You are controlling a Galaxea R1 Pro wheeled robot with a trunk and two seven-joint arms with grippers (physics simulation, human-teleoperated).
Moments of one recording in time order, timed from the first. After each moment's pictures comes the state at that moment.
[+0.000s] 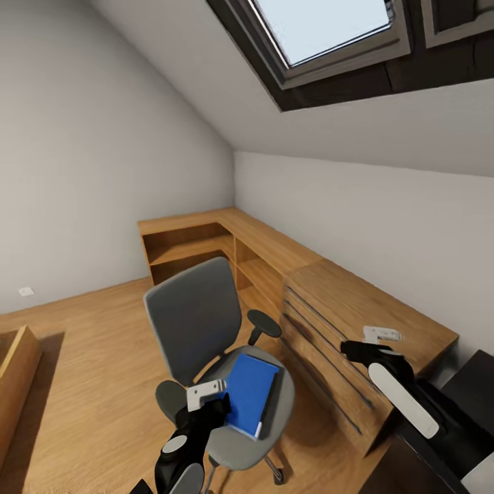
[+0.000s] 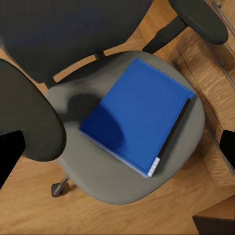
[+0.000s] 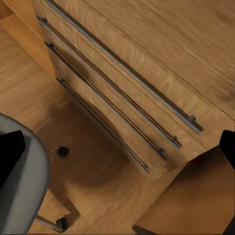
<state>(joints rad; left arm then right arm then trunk) -0.20 0.03 -0.63 -1.49 0.71 0.34 0.80 -0.55 -0.43 0.52 -1.33 -0.93 0.55 -0.73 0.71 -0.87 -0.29</state>
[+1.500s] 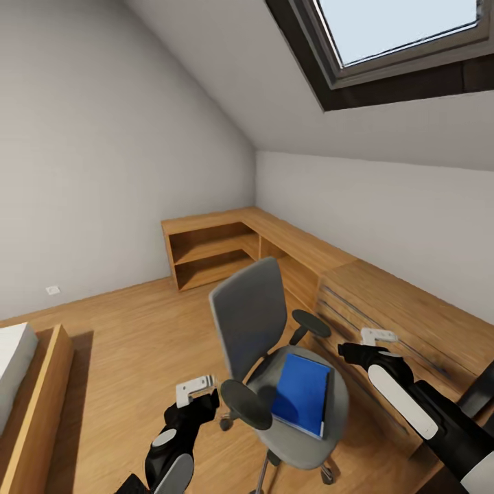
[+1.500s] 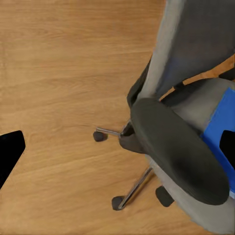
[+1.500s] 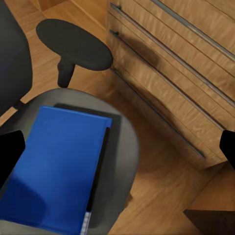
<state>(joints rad) -0.20 0.04 -0.56 -1.49 0.72 0.34 0.80 -0.55 -0.43 0.53 -1.31 -0.92 0.55 -0.68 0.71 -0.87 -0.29</state>
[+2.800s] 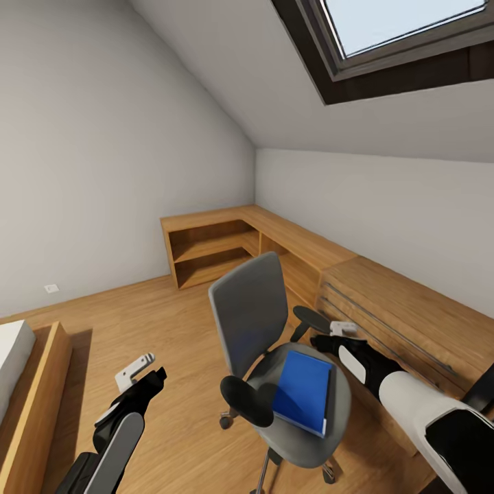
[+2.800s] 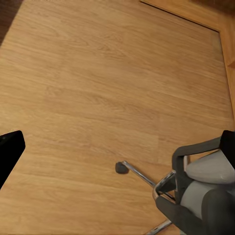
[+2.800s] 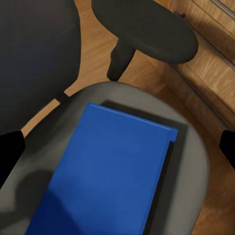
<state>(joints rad) -0.20 0.04 -0.16 -1.53 0.78 0.35 0.80 -0.93 -0.13 0.52 -0.30 -0.62 0.24 -0.04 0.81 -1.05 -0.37</state>
